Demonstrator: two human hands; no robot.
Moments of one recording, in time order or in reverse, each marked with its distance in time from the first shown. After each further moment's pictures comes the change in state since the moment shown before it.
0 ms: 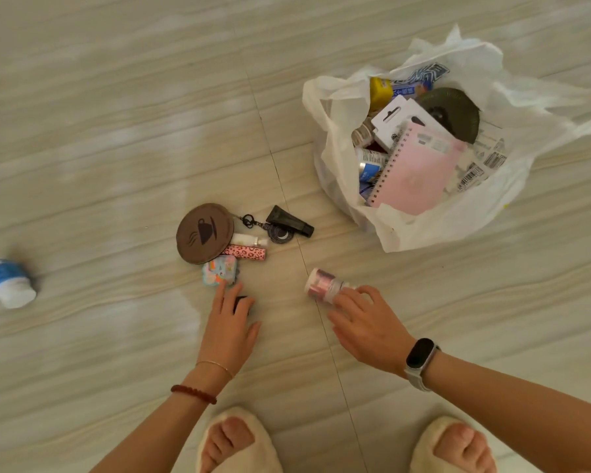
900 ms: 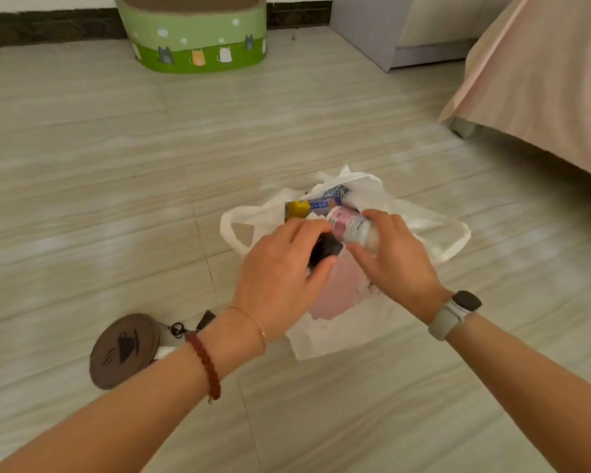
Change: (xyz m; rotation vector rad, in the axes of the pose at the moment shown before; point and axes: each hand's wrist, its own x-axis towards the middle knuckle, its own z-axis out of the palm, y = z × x) left_hand 0.131 0.212 -0.187 -0.342 0.507 0.503; right_hand 0.039 0.150 -0.185 0.250 0.416 0.702
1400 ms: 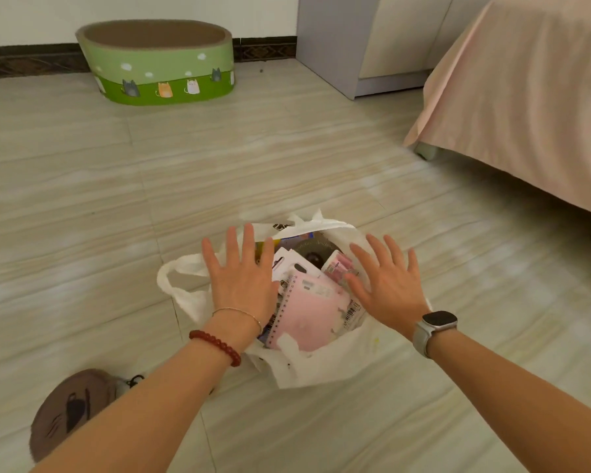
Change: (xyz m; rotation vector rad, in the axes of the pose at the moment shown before) left_hand 0.046 -0.051 0.066 0.686 -0.375 -0.236; right_hand 0.025 0.072 0.016 -0.437 -0.176 0.098
